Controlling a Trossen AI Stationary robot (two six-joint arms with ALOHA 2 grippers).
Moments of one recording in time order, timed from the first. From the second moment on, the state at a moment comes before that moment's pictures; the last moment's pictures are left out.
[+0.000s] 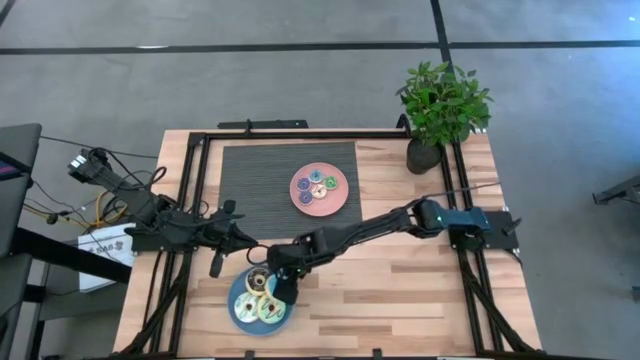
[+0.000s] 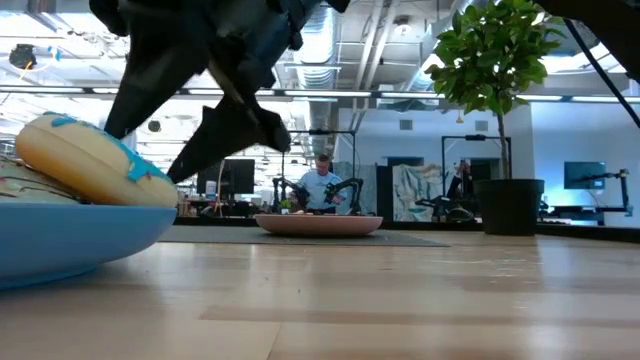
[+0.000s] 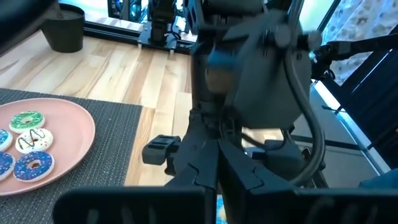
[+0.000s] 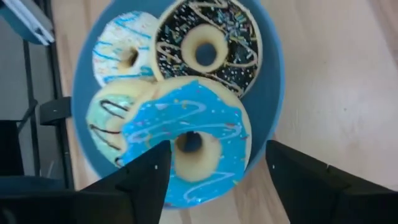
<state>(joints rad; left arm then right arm) -0.56 0.77 0.67 -0.24 -0.43 -0.40 0.25 2.42 2.13 -0.71 -0.13 0.55</state>
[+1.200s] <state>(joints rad) -0.09 1.06 0.57 0.06 -0.07 -0.12 0.20 1.22 0.82 -0.32 0.15 0.44</state>
